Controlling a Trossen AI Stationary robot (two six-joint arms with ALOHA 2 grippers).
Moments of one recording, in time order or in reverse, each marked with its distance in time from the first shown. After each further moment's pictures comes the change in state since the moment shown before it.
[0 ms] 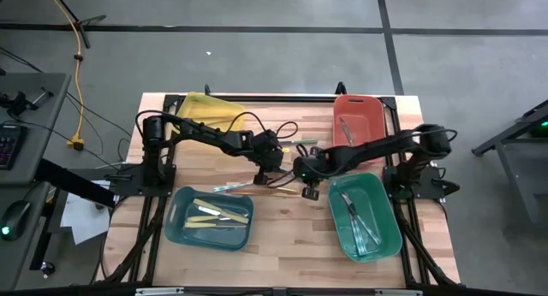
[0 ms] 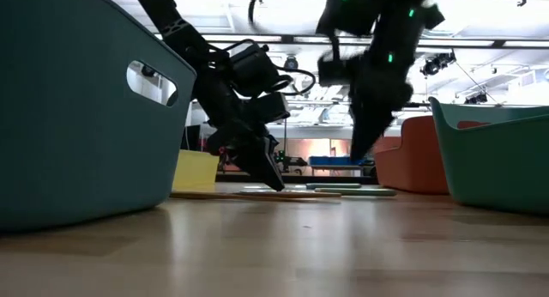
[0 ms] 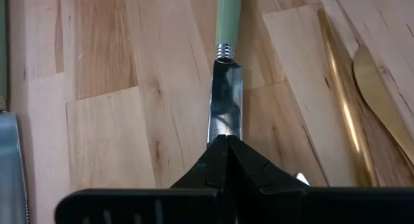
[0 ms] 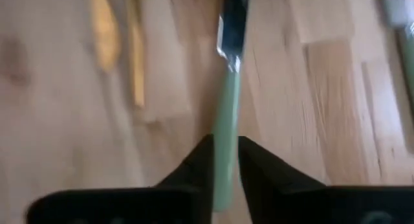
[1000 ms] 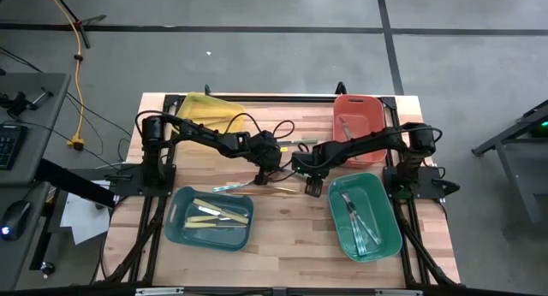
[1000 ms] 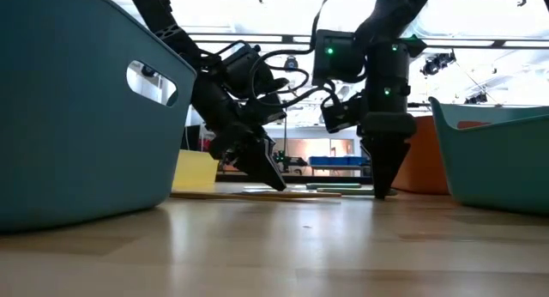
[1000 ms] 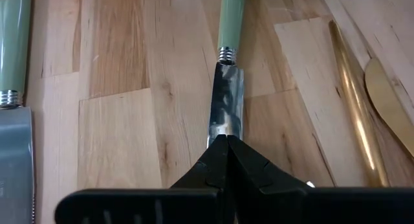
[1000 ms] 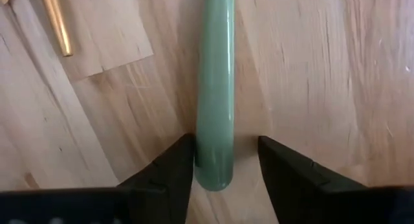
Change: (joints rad) left arm 0.001 0.001 -0.078 0.132 -0.011 -0.054; right arm -0.088 0.149 0.006 -0.113 -0.137 0.029
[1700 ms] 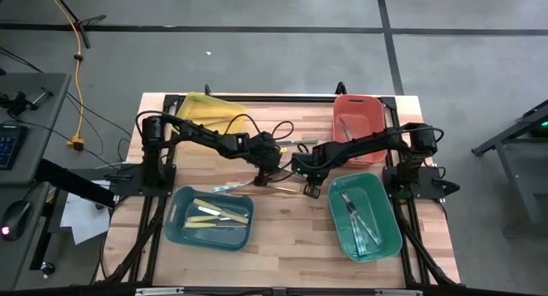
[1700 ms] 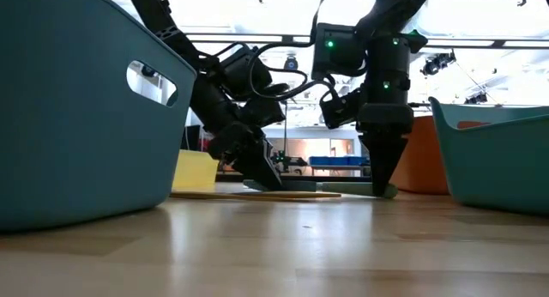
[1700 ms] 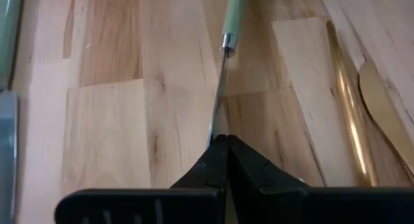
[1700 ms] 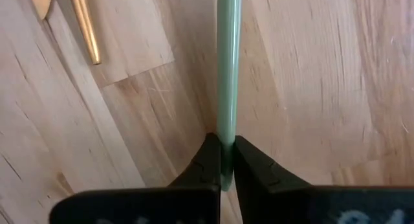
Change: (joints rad) left arm -0.001 -0.016 -0.003 0.017 0.005 -0.054; right arm 0.002 -0.002 -0.001 -0.015 -0.015 0.045
